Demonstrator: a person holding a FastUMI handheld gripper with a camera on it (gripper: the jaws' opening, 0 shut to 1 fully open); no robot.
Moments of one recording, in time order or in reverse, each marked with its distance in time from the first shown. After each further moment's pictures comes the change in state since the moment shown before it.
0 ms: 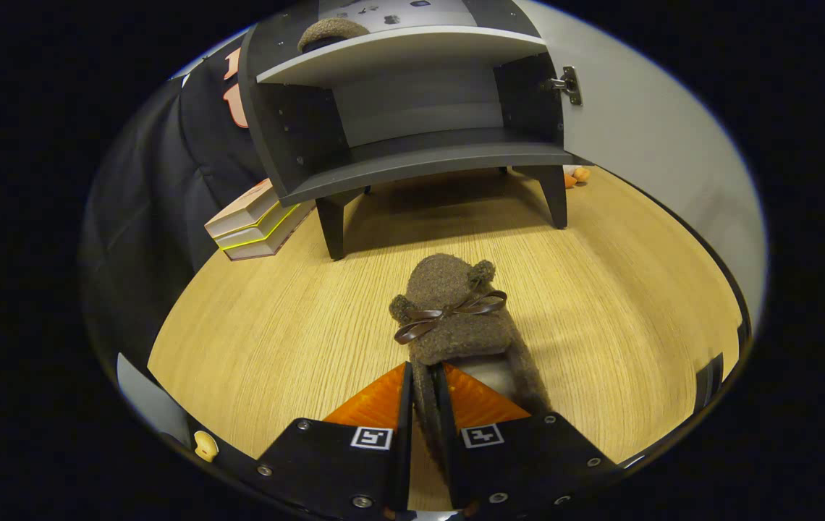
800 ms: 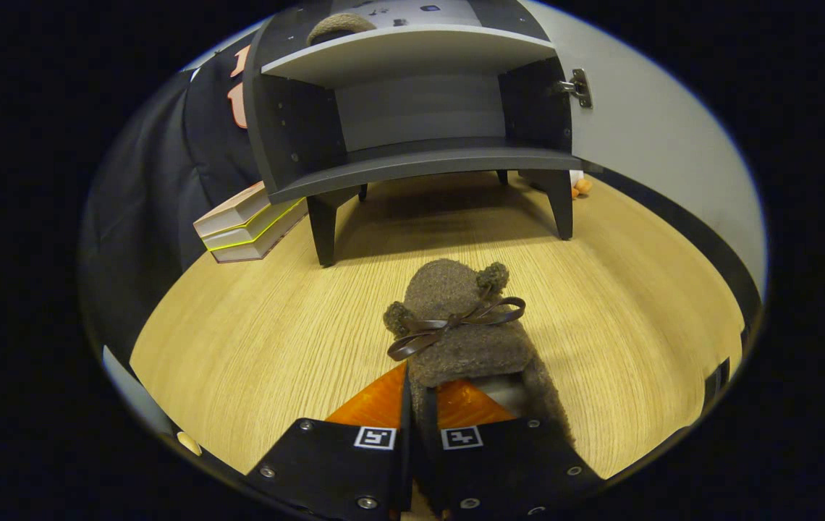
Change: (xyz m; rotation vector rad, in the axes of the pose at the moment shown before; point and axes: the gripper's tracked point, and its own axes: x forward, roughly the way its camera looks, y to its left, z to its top) arm 0.021 -0.003 0.004 0.026 -0.091 0.005
